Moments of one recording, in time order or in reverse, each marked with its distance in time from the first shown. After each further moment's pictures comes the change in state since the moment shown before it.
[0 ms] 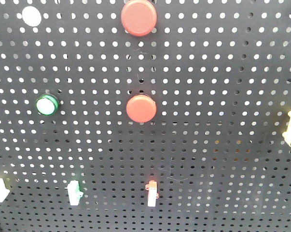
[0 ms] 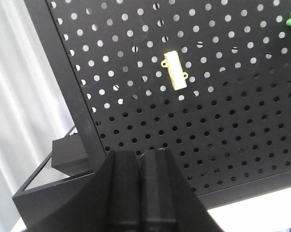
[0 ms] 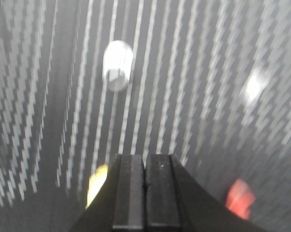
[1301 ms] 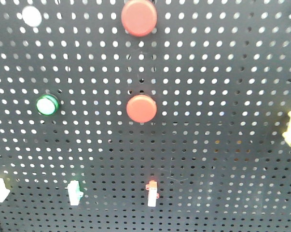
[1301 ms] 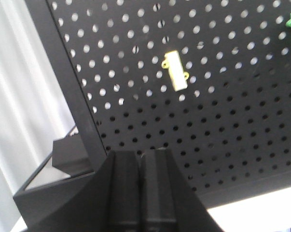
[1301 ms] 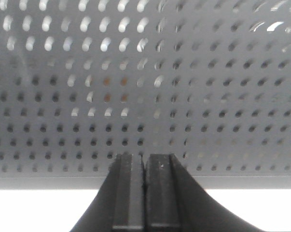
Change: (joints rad) left arm 0.000 0.000 0.000 0.000 0.001 0.000; right arm -0.222 -0.333 0.879 -0.030 -0.303 0.188
